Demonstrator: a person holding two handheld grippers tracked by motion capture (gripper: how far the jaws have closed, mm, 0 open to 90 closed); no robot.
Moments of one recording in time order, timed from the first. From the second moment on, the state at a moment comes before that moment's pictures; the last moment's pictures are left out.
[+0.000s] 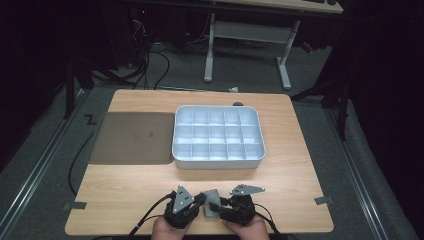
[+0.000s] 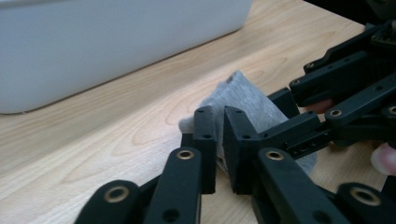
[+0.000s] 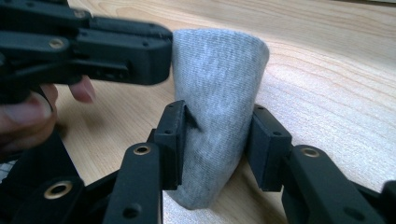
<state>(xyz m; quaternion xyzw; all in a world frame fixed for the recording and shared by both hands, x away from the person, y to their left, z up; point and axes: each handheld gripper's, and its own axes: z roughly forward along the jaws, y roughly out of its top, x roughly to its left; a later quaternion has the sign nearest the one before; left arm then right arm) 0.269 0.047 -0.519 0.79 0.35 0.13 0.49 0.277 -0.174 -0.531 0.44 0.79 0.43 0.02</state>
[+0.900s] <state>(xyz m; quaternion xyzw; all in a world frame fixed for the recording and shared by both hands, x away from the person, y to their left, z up) 0.276 0.152 -0.521 0.75 0.42 0.18 0.49 0.281 -0.176 -0.515 0.42 0.82 0.39 0.09</state>
